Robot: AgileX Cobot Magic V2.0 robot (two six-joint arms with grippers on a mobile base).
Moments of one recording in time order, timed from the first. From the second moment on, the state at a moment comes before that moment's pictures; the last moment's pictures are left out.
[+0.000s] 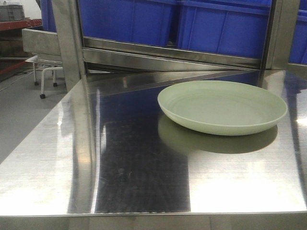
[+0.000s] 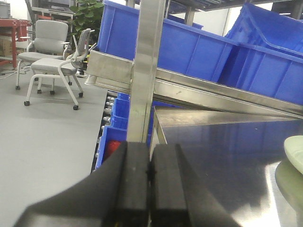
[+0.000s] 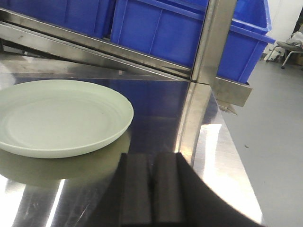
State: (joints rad) left arm -0.14 0.00 0.01 -0.03 0.03 -0.11; right arm 0.08 -0.01 0.03 -0.02 0.08 -0.06
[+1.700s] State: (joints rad) left arm -0.14 0.00 0.01 -0.03 0.03 -0.11; right arm 0.08 1.07 -0.74 0.13 0.19 0.09
